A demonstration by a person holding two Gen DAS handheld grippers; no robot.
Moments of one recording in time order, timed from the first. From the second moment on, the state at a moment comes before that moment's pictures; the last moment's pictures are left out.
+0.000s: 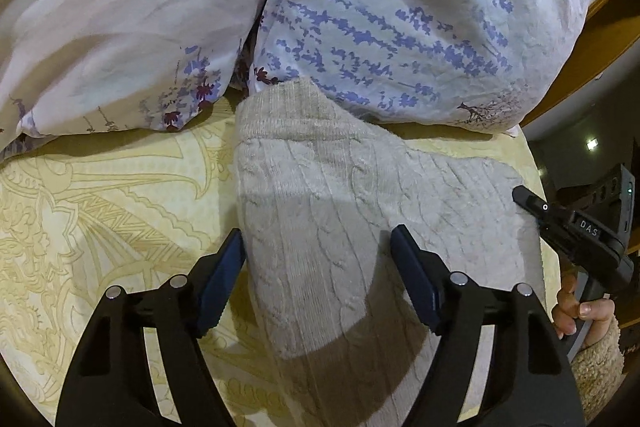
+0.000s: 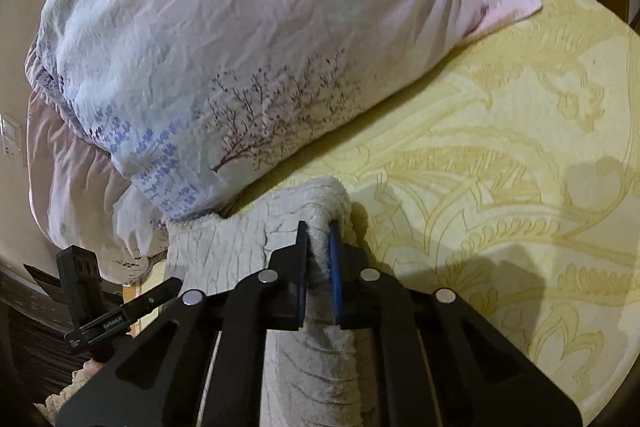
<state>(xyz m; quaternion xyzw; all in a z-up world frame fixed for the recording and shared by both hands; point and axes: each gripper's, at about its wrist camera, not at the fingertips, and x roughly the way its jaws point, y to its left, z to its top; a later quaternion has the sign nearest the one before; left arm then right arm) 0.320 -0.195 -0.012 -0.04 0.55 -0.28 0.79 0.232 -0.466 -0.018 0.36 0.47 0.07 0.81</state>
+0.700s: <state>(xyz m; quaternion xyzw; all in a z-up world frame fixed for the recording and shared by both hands) 0.319 -0.154 -0.011 -0.12 0.56 -0.30 0.76 0.205 -0.472 -0.023 0.39 0.49 0.06 0.78</state>
